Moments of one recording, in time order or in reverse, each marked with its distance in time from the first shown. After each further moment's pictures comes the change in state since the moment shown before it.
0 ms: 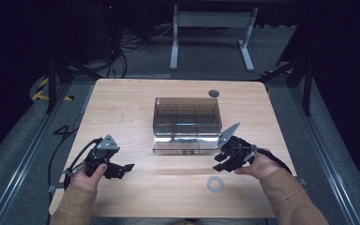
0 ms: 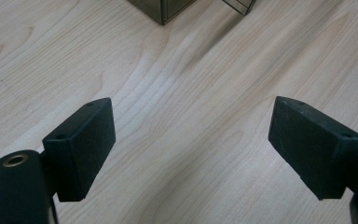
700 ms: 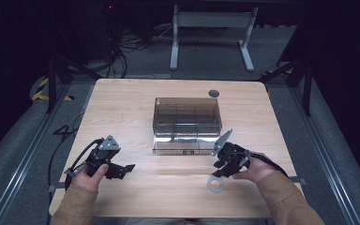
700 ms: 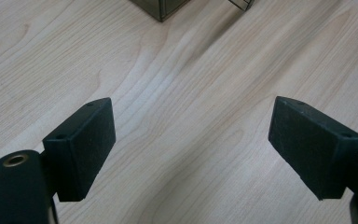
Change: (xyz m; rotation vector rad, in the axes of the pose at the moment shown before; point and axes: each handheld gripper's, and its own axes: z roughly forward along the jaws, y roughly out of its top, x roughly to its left) left arm -0.001 0.000 0.003 0.009 0.001 0.005; right arm 0.003 -0.007 0.025 0.092 0.026 0.005
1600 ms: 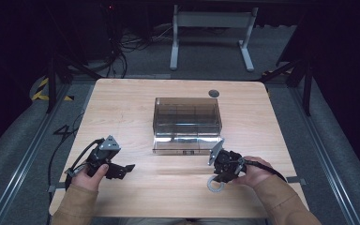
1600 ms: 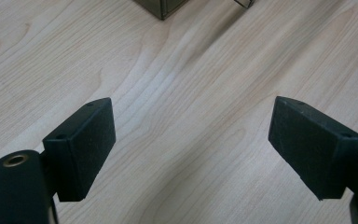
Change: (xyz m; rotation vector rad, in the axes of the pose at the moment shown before) left arm 0.000 0.000 0.001 0.001 0.008 0.003; right arm 0.013 0.000 0.019 0.115 -0.048 -0.056
